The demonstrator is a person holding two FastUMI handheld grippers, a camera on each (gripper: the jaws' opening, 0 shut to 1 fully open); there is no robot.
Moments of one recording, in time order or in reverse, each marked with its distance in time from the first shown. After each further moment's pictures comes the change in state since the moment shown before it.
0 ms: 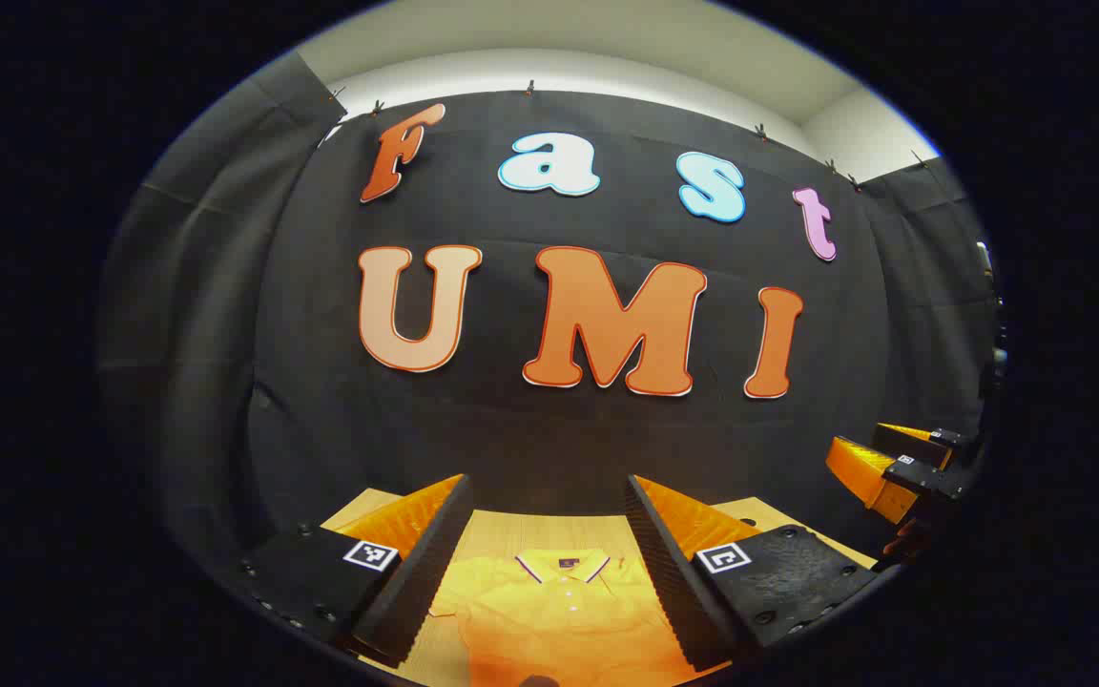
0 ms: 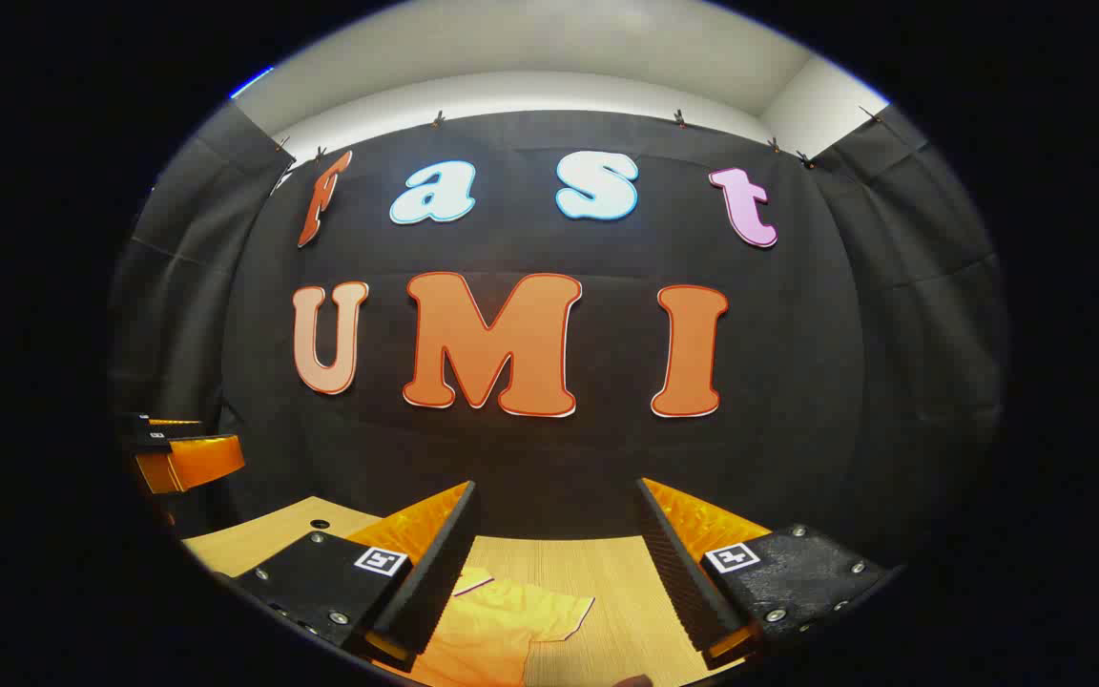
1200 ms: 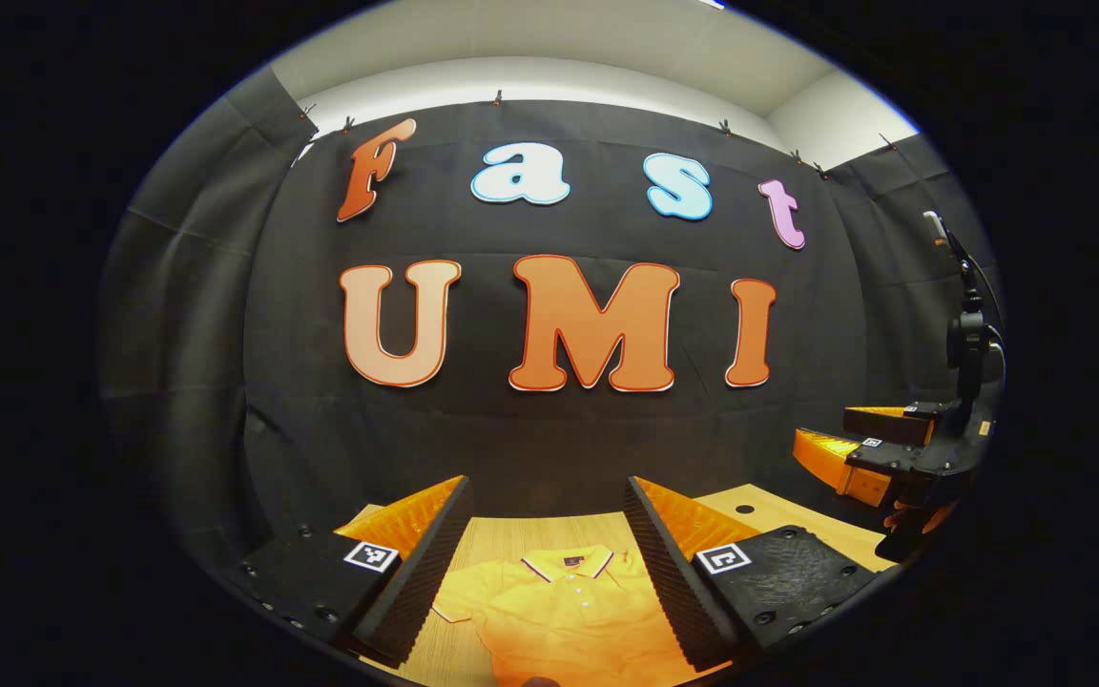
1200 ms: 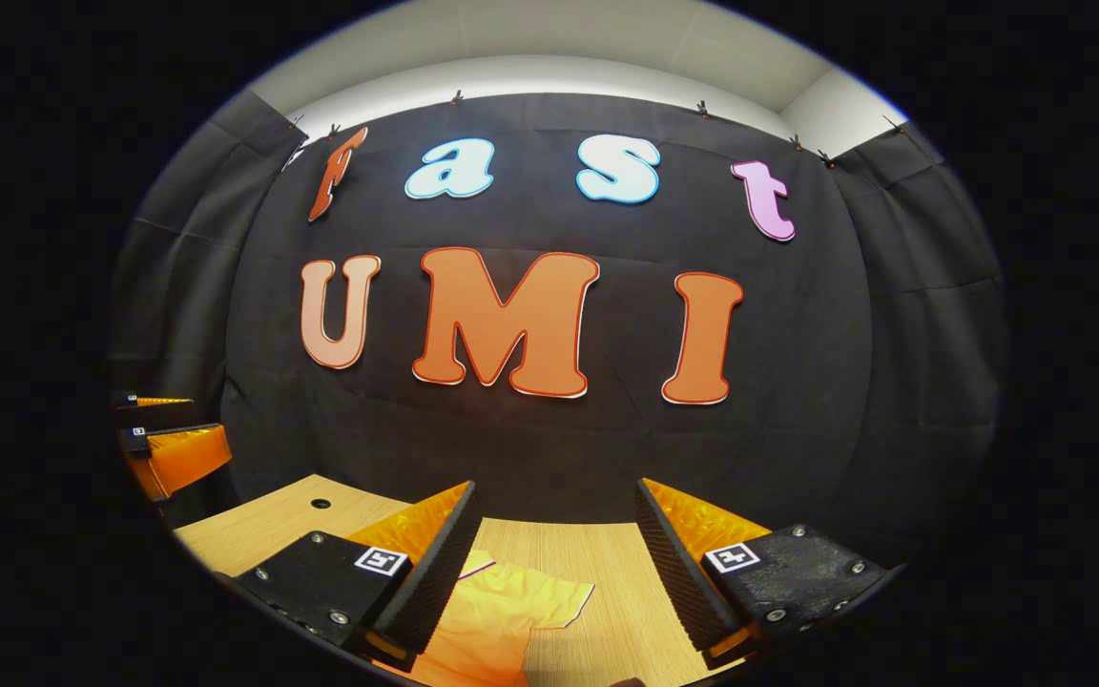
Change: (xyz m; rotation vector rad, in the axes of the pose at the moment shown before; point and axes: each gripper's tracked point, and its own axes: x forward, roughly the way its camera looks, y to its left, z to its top) left arm -0.026 0.006 -0.005 0.076 -0.006 -0.067; right arm -0.006 0.020 -0.008 -0.048 0.077 -0.001
